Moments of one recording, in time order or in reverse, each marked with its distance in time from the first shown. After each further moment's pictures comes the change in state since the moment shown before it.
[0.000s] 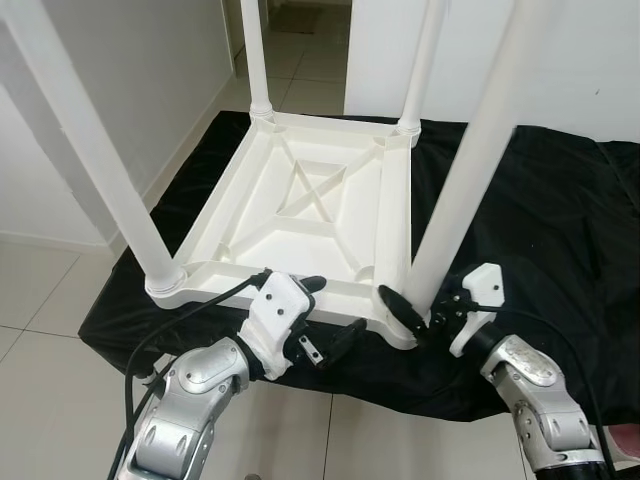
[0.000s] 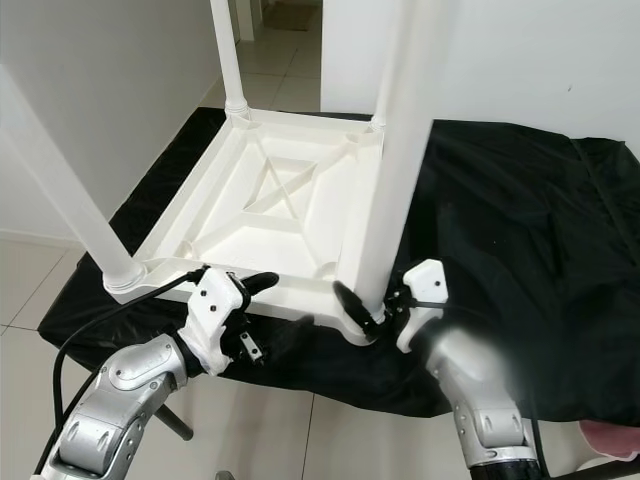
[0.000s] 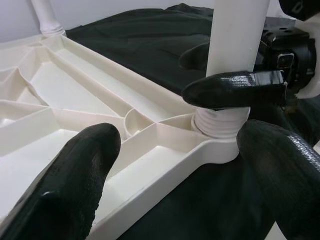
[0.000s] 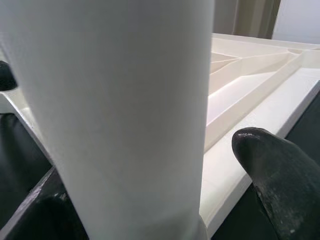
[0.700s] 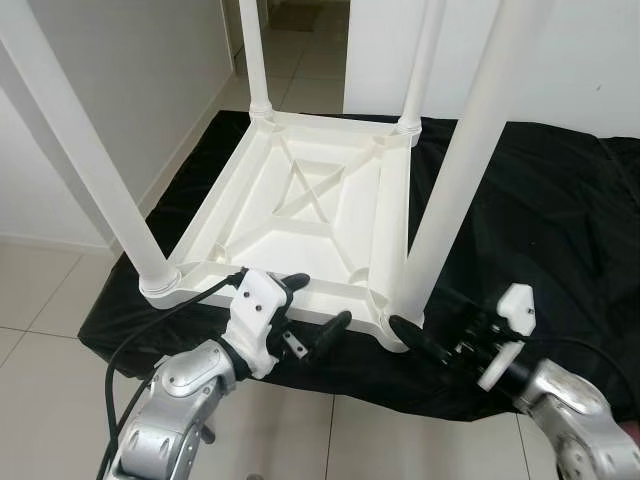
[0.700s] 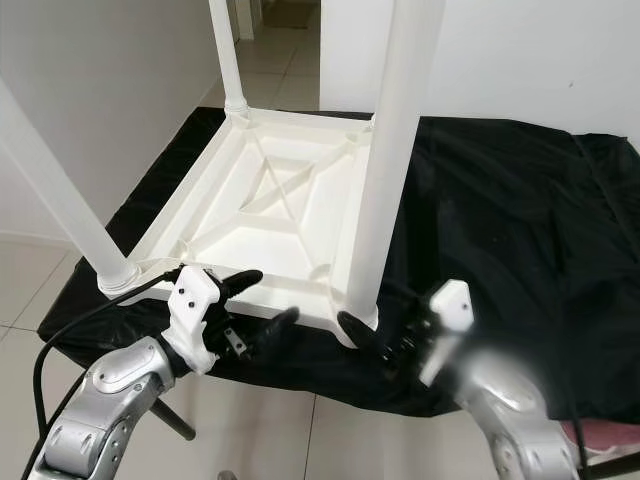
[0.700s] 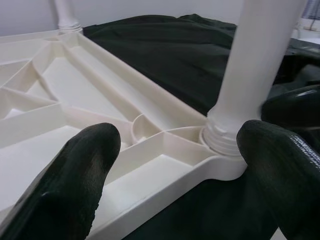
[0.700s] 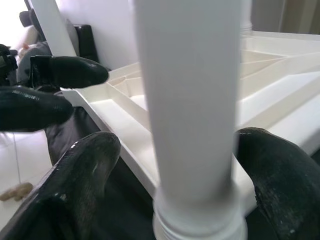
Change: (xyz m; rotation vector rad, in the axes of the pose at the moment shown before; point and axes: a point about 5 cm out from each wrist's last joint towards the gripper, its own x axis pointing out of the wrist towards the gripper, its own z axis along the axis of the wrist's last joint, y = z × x) left arm -0.010 0.006 -0.002 -0.087 -0.025 0.025; right arm -0.025 0.024 0.013 0.068 0.006 0.210
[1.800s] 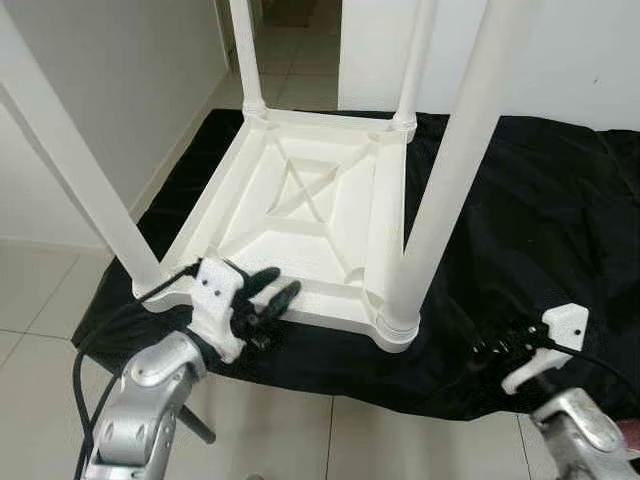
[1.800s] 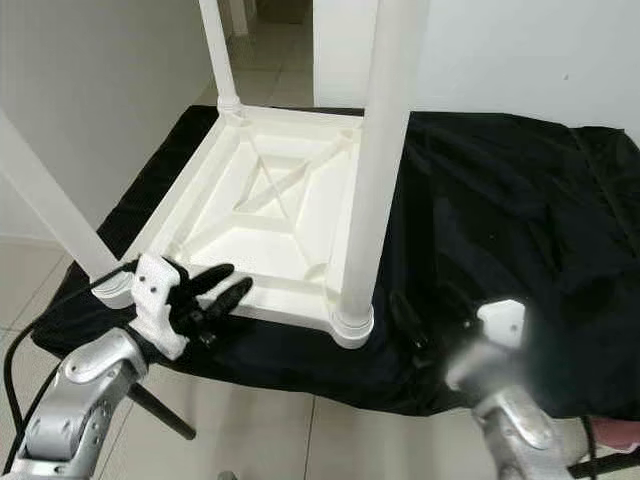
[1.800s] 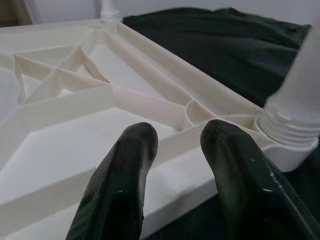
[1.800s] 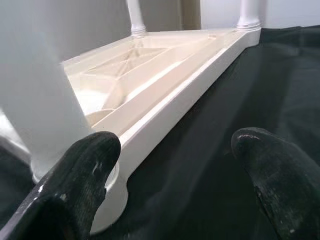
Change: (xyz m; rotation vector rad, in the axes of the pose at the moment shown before) left arm -0.019 0.028 -0.013 0.000 0.012 0.116; right arm -0.053 -0.020 -0.007 0.011 -0.039 -0.383
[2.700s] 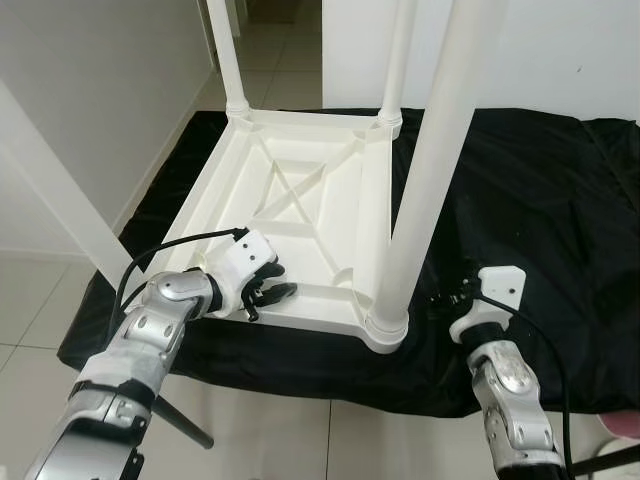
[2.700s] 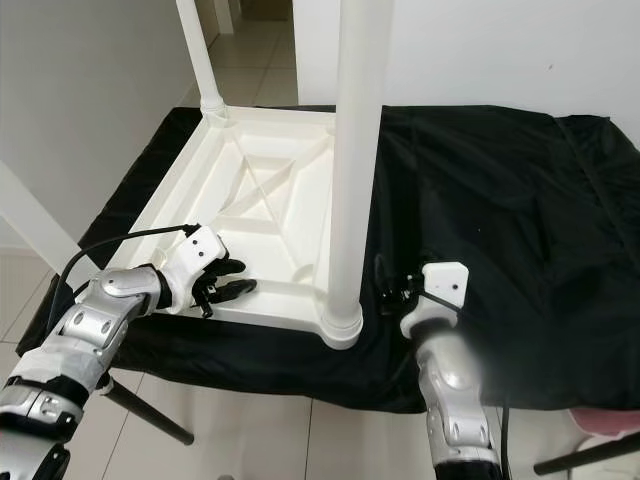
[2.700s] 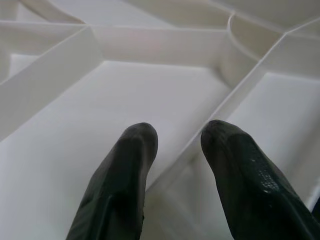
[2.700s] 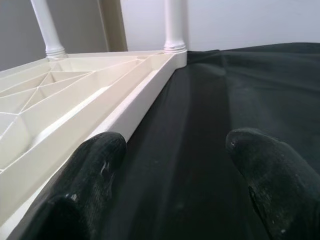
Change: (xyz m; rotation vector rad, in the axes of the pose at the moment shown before) left arm 0.038 0.069 -0.018 0.142 0.317 -0.207; right arm 0.067 0.005 -0.015 -0.069 -0.121 -0.331
